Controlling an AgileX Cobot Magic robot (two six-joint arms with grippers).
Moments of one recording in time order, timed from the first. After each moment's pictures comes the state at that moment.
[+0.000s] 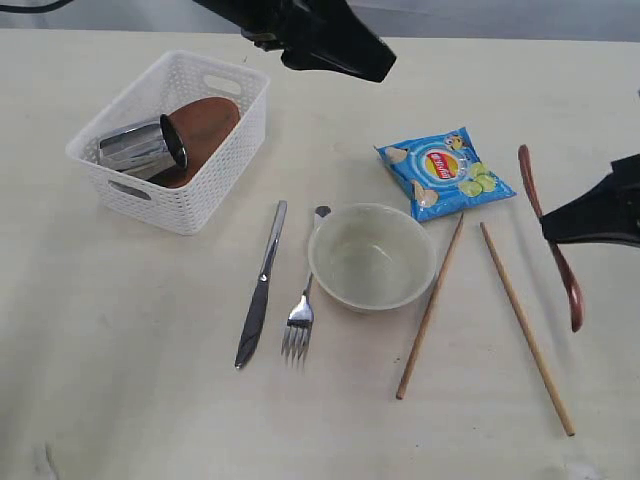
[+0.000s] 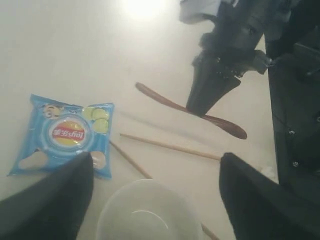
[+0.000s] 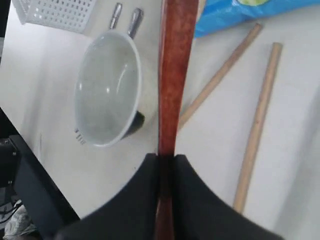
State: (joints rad) left arm -0.45 1.75 -1.43 -1.11 1.02 1.23; right arm -0.41 1.68 -0.76 0.90 1.20 -1.17
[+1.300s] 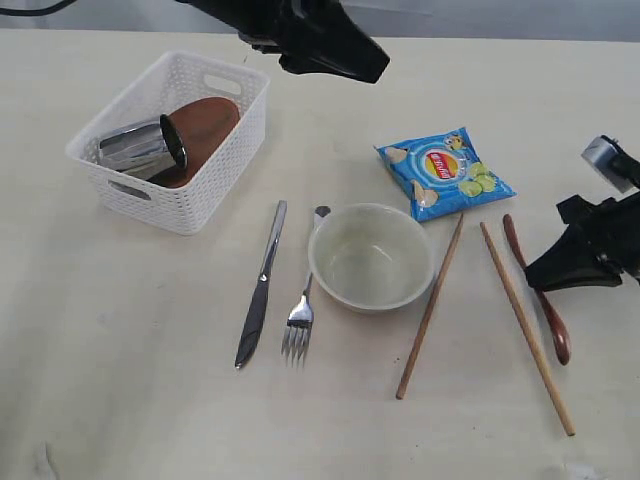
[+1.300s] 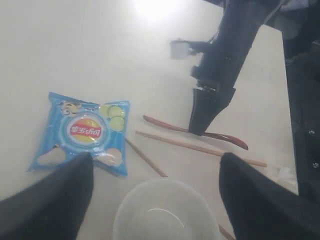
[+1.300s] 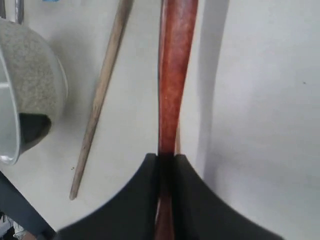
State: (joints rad) left arm -0.45 1.75 -1.41 -1.10 0.97 1.25; right arm -0.32 1.91 -0.81 0.78 1.03 -0.95
